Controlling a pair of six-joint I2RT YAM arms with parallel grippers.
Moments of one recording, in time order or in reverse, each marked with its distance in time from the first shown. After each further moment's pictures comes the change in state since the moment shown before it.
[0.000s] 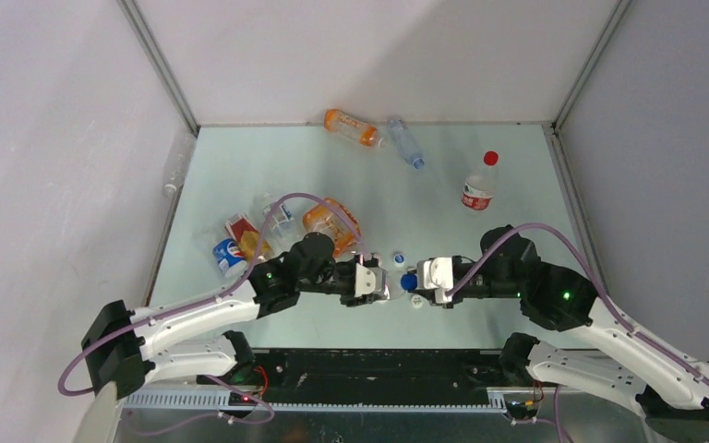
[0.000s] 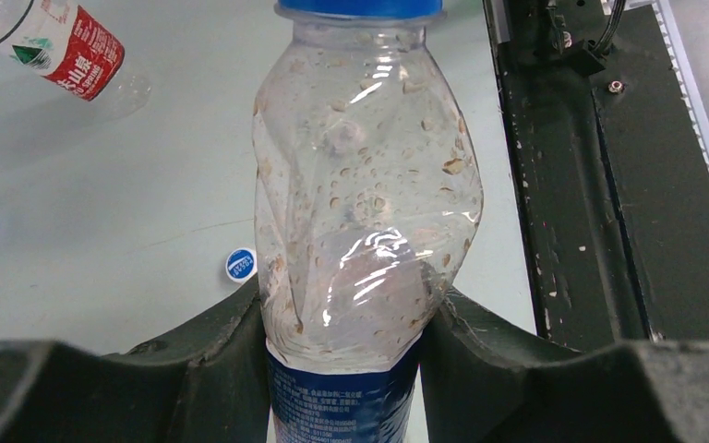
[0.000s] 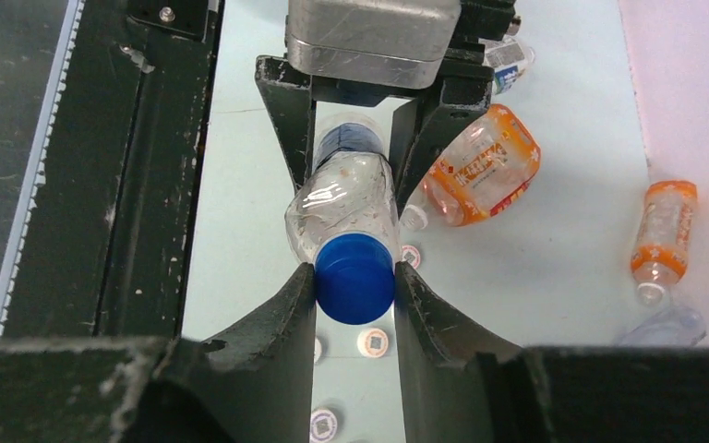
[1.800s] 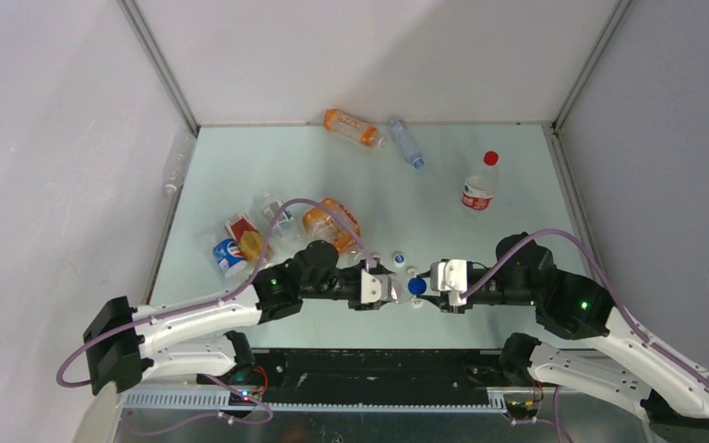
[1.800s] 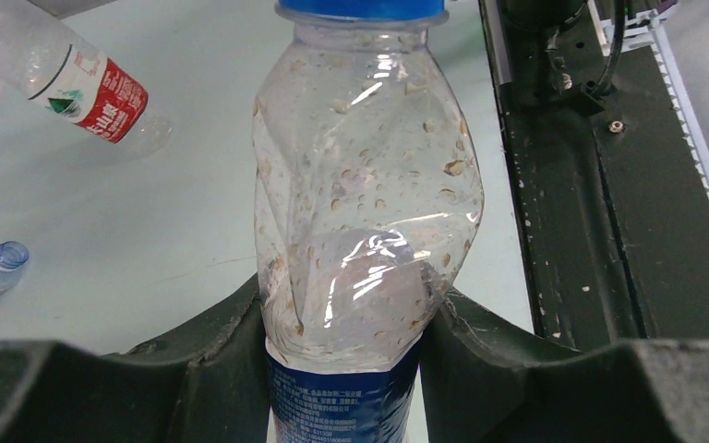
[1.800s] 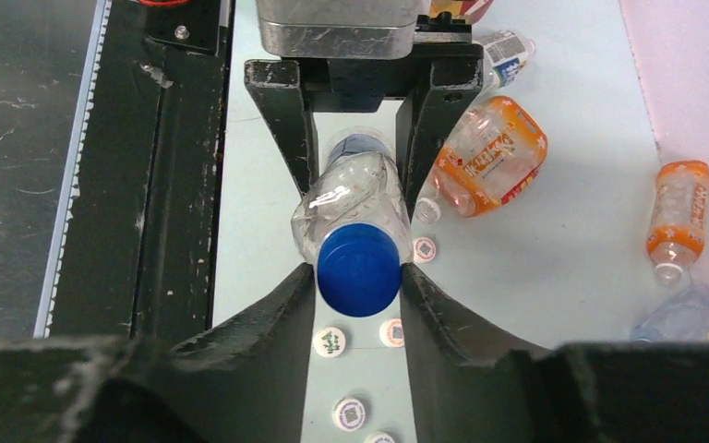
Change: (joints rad) left arm -0.082 0.005 -0.009 0.097 -0.092 -0.027; right arm 0.015 -0.074 -0.002 -0.042 0.031 0.104
